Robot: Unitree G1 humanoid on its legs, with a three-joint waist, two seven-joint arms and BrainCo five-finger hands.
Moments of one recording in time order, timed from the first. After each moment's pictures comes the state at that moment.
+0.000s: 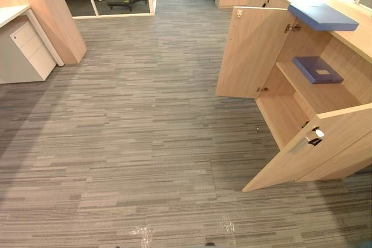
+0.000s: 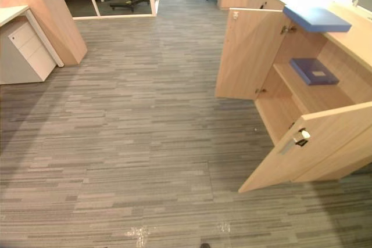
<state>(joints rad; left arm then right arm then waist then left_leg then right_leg) 0.18 0.09 0.16 1.06 0.04 0.00 0.16 0.14 -0.05 -0.40 1.10 0.13 0.06 -0.11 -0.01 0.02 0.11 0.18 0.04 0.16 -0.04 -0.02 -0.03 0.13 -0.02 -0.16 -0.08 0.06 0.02</state>
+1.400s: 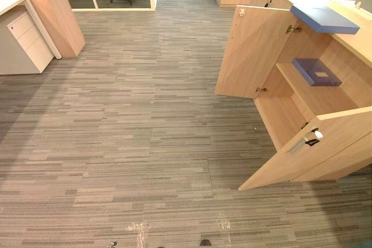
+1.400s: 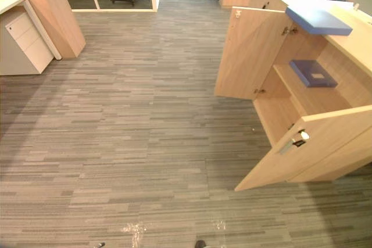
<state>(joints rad) 0.18 0.13 0.05 1.05 0.08 -0.02 0.25 0.13 -0.04 -0.35 1.10 0.14 0.02 -0.18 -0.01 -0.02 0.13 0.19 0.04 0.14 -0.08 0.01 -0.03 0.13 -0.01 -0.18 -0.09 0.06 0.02</state>
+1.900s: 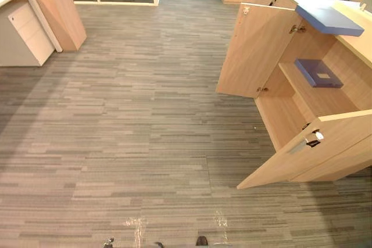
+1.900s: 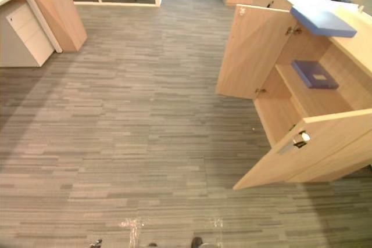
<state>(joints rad) 0.15 0.13 0.11 1.05 0.07 -0.02 0.26 0.13 -0.02 -0.36 1.10 0.14 0.02 -0.18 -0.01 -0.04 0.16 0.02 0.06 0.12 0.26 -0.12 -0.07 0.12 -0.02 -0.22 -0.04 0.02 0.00</state>
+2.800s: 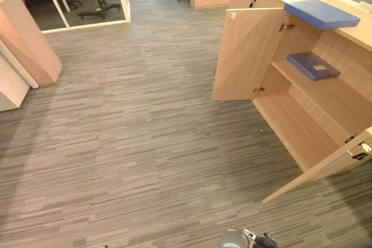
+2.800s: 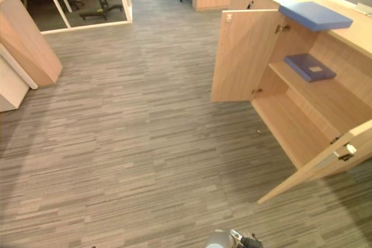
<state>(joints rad) 0.16 0.10 0.14 1.03 -0.04 -0.02 0.30 0.06 -0.08 -0.29 1.05 0.15 0.02 -0.20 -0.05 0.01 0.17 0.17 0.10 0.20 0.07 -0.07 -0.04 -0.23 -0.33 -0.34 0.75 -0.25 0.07</state>
